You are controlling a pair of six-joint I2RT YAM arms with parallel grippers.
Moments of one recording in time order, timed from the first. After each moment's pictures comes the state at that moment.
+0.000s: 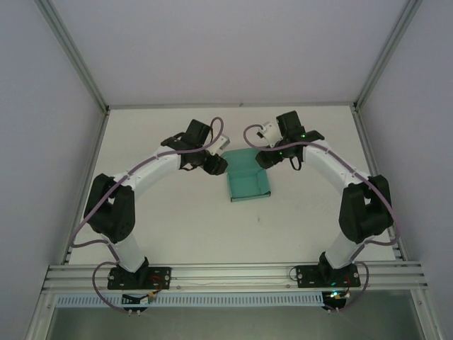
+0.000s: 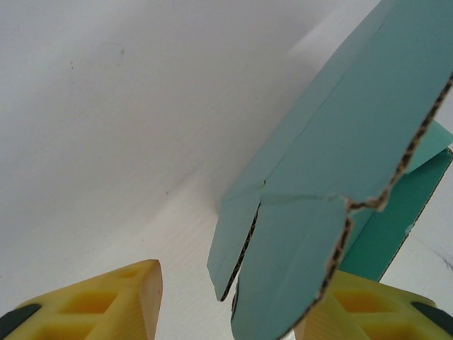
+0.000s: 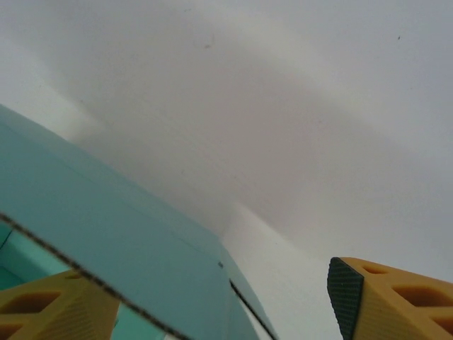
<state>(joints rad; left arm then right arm) -0.52 1.73 1.34 -0.58 0.24 0.12 0.38 1.66 1.31 -0.63 -0.15 -0.34</state>
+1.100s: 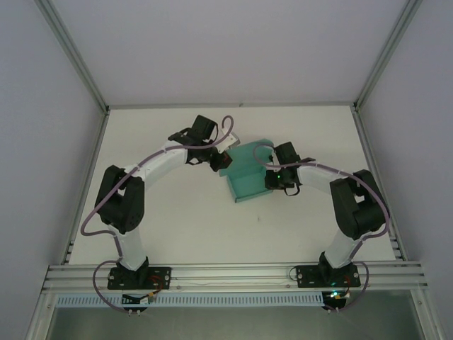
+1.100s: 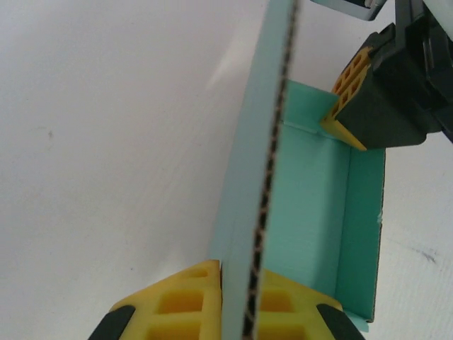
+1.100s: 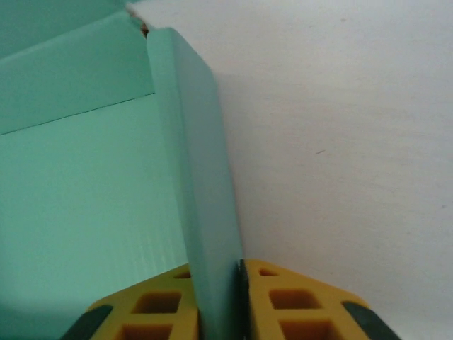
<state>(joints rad) -0.52 1.84 1.44 -0.55 0.43 0.32 0.40 1.71 0.95 -0.38 -0.18 0.27</state>
